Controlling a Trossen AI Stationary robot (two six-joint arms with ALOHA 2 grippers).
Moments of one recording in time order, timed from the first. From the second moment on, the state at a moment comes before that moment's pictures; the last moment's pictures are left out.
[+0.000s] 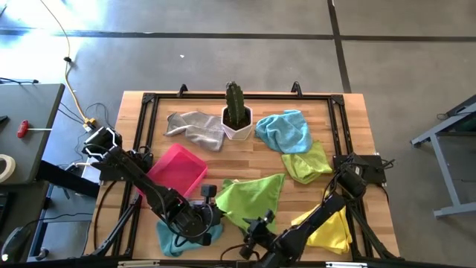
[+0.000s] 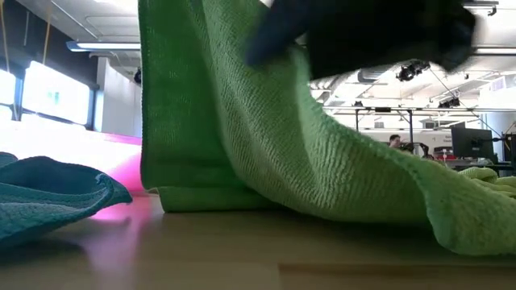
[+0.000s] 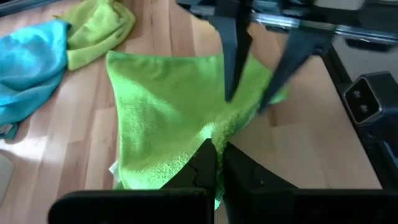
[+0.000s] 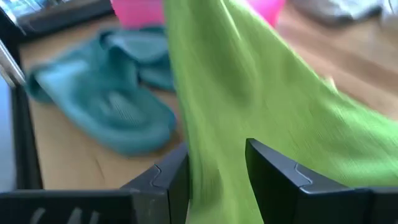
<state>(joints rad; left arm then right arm) -0.58 1.69 1.25 -0.47 -0.55 -0.32 0.77 2.26 1.70 -0.61 0.96 1.21</state>
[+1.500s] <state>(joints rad) -0.57 1.54 1.25 -0.51 -0.54 -0.30 0.85 2.25 1.84 -1.34 0.66 1.43</state>
